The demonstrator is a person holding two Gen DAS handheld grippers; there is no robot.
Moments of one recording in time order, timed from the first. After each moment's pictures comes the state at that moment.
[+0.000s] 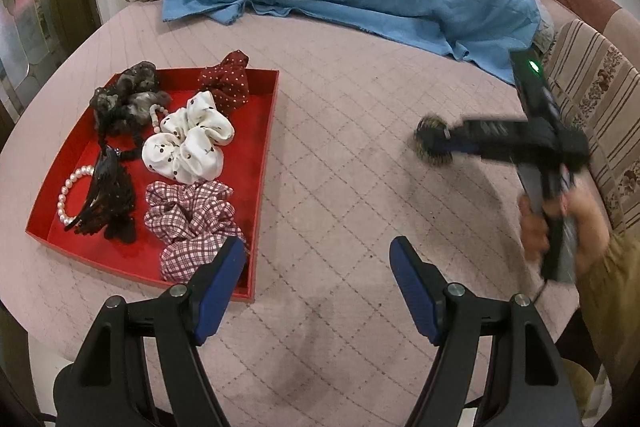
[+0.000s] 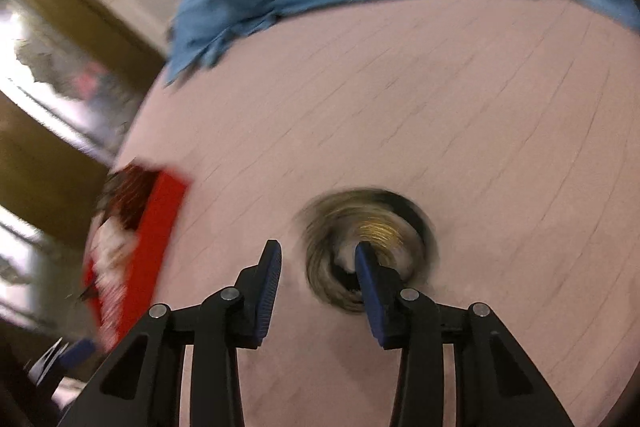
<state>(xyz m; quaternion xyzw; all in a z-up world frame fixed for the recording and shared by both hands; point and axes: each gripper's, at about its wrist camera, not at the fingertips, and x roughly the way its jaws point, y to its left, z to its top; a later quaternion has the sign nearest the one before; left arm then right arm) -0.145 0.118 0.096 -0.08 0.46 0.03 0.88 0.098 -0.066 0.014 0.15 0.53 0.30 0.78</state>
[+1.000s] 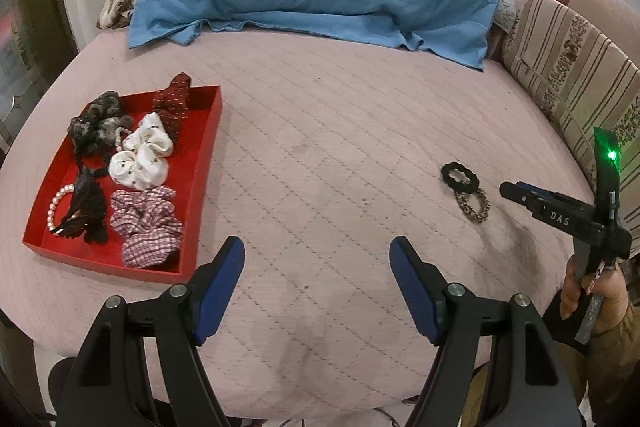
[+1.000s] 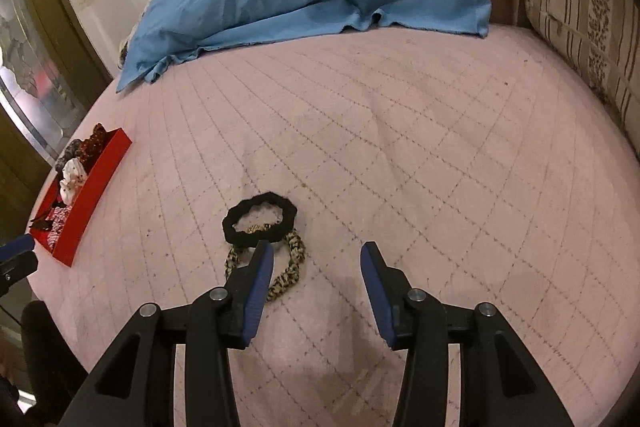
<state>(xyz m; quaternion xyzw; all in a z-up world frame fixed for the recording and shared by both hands) -0.157 0.054 0.114 -0.05 0.45 -0.01 0.89 -0.039 -0.208 0.046 0.07 0.46 0.14 0.88</state>
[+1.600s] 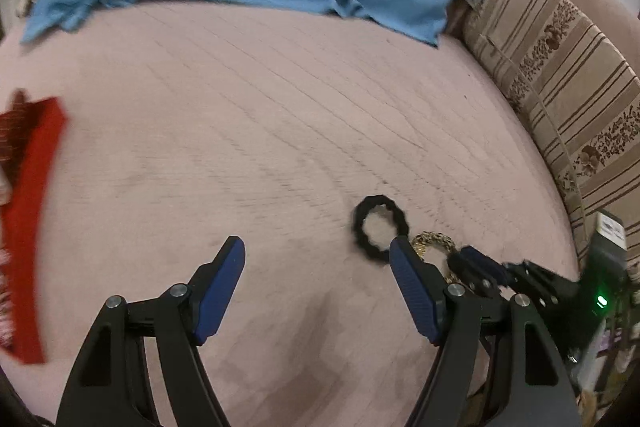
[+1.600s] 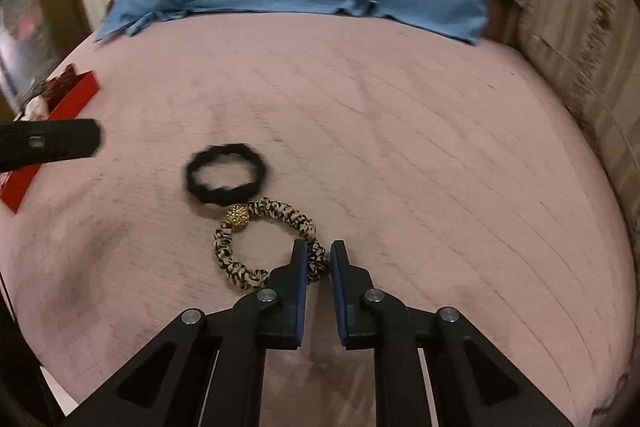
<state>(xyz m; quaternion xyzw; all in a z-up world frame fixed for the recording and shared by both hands) -0.046 -0.049 0.058 -0.09 0.50 -0.11 0.85 -0.052 -0.193 0.021 -0.03 0.47 0.08 0.88</state>
